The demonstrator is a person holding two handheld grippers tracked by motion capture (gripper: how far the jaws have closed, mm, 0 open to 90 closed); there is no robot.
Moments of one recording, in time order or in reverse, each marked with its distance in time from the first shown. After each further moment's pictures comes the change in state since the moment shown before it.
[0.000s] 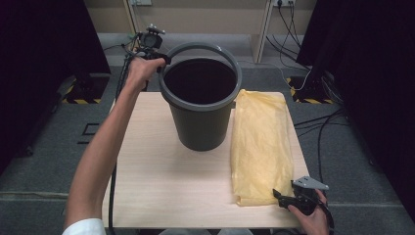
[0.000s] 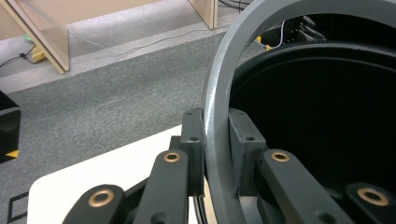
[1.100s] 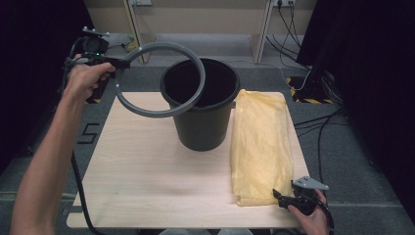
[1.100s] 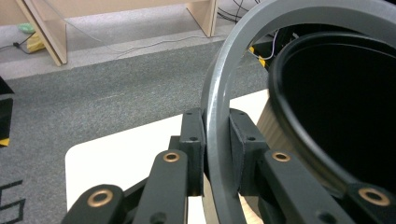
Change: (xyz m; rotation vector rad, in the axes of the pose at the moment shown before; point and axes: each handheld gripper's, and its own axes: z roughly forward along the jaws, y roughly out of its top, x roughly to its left) left arm 0.105 -0.055 -0.078 -0.047 -0.054 -0.097; right arm 0.001 0.000 0.000 0.002 -0.004 -0.001
